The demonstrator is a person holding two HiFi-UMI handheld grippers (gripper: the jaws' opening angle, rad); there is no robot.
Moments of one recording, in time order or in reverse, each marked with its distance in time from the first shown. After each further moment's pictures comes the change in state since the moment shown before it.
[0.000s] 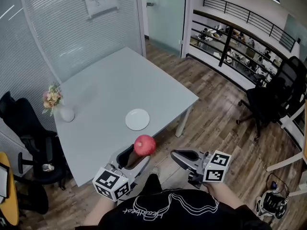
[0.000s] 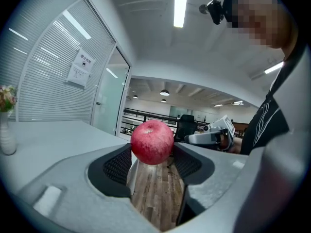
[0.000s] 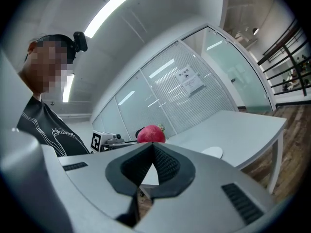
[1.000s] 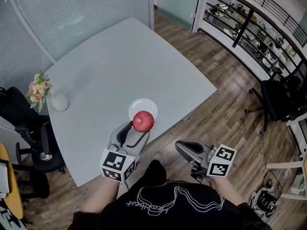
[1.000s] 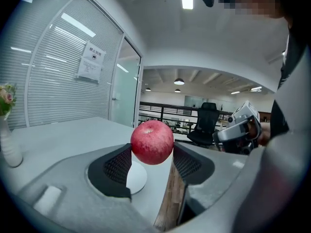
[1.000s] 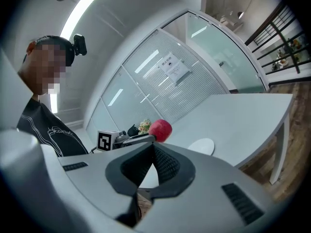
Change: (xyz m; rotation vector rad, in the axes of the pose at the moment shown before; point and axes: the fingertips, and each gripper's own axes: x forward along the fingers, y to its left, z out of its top) left arm 0.098 0.163 -0.032 0.036 0.108 0.189; right arm 0.076 -0.126 -0.013 0.167 0.073 -0.044
